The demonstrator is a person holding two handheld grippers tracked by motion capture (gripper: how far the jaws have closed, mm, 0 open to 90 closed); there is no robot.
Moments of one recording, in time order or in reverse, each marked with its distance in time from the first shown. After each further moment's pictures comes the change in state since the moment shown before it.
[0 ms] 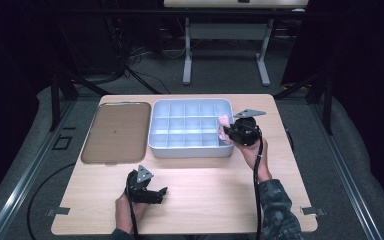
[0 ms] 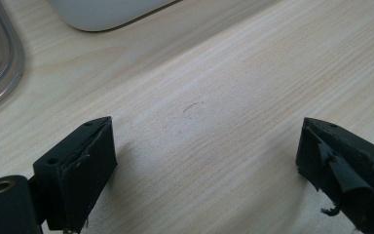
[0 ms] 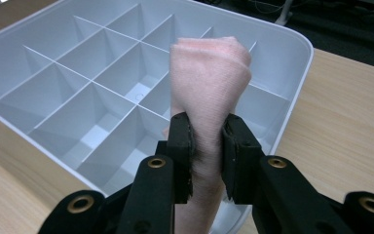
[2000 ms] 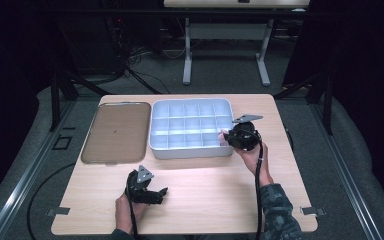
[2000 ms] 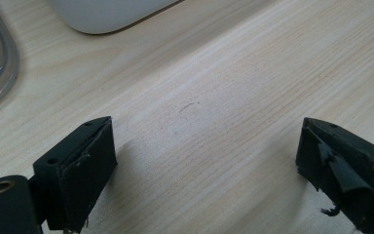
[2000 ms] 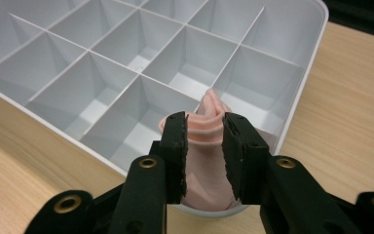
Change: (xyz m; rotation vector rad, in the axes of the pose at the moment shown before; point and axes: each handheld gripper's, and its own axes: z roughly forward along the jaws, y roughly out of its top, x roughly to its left) left arm 0.000 0.000 0.000 0.000 -0.012 0.011; right arm 0.002 -0.014 0.003 0.057 0.009 -0.013
